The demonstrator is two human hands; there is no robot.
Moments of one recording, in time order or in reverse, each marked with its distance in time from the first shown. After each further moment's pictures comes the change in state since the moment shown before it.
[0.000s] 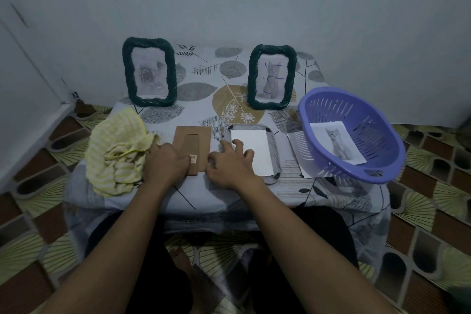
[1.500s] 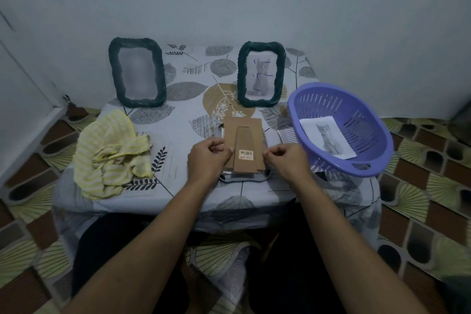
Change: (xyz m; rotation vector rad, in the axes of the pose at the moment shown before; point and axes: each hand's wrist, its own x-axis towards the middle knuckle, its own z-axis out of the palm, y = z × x) left_hand -0.051 0.091 0.042 -0.773 -0.019 0.094; right_hand -0.036 0.124 -0.020 0.665 0.373 0.408
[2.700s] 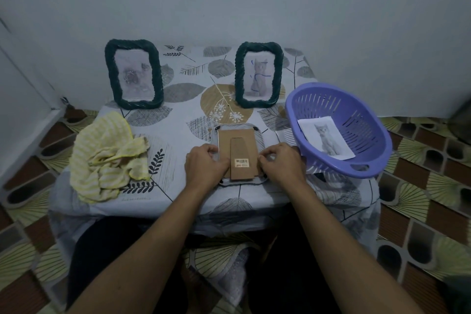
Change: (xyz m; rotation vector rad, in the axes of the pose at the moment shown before) left_hand 0.002 -0.004 0.001 0.388 -0.014 0.037; right_hand -0.004 -0.004 0.003 -0.356 0.035 -0.116
